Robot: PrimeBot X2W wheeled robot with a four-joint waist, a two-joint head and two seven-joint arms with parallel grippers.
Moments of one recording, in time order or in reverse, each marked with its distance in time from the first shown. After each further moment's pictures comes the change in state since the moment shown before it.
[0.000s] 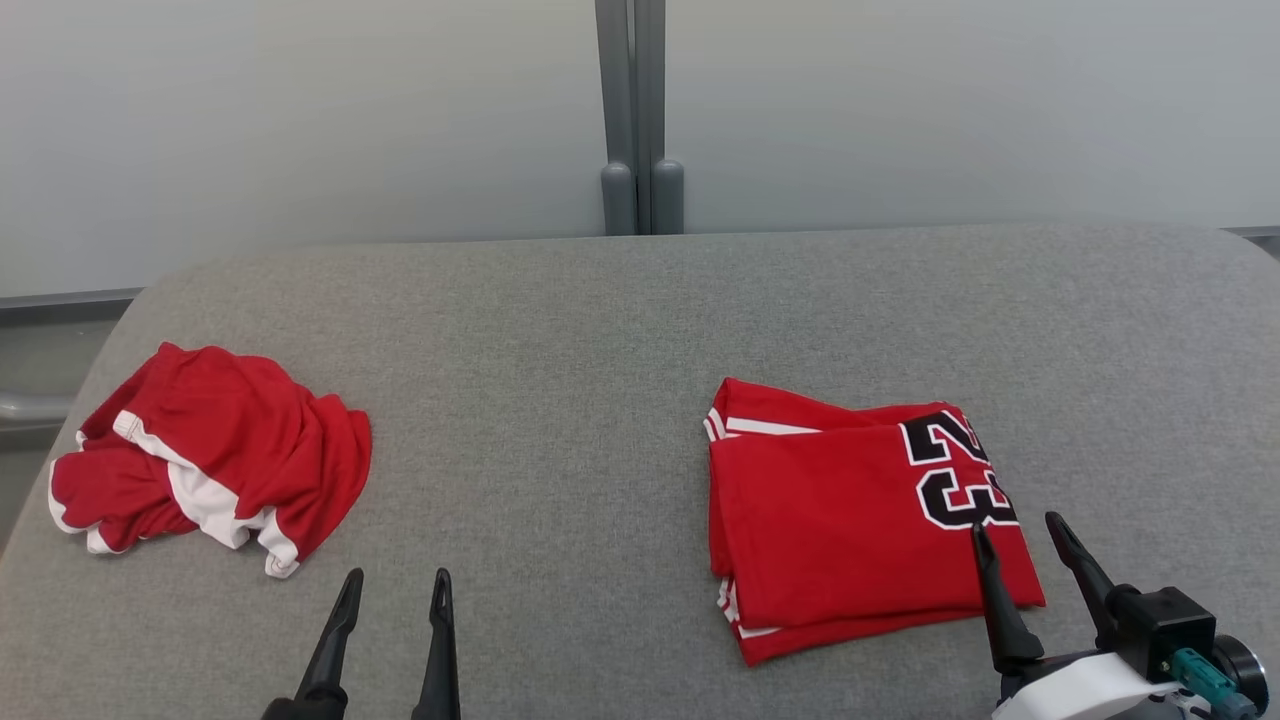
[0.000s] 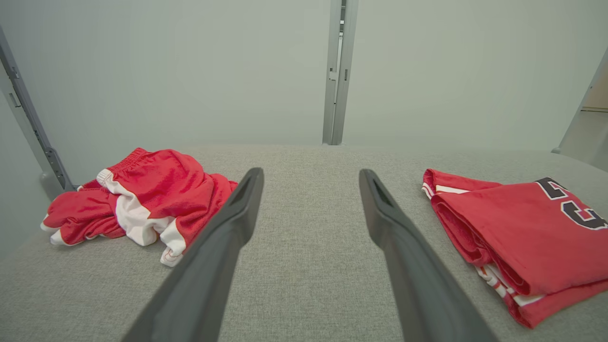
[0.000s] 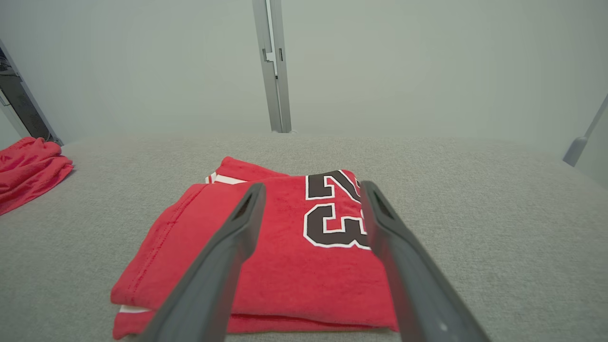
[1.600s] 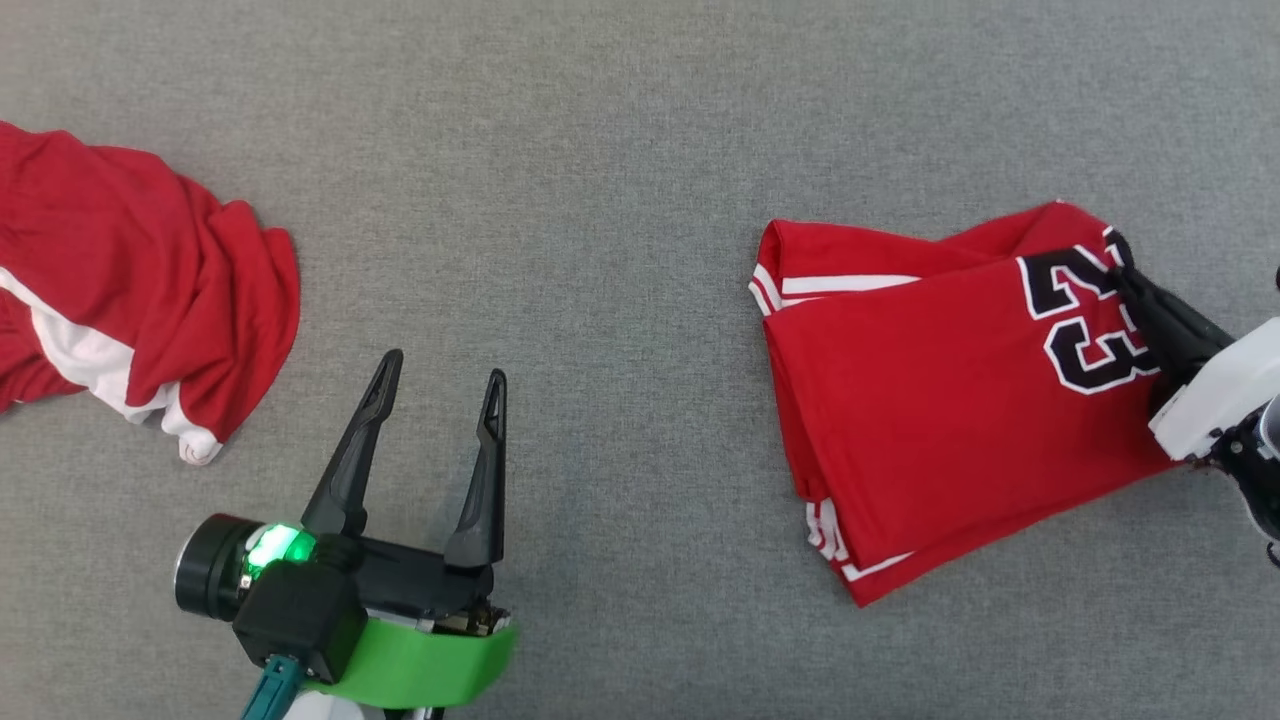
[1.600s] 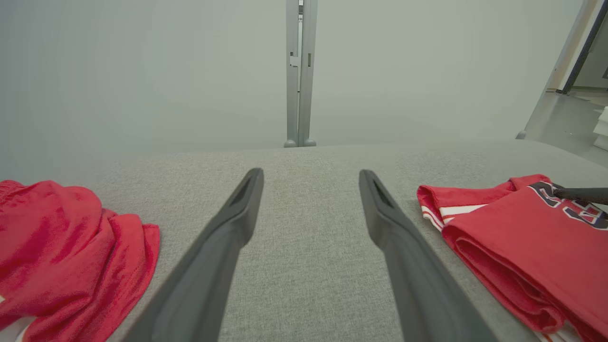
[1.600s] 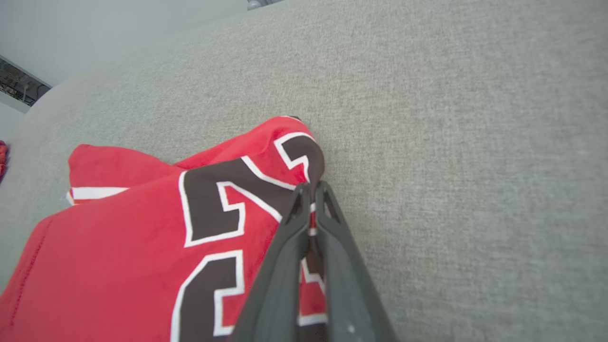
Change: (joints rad) left arm -0.242 0.000 -0.071 -0.175 0.040 -0.077 0.000; right arm -0.577 -0.574 0.444 0.185 0.915 0.000 0.236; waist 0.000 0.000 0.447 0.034
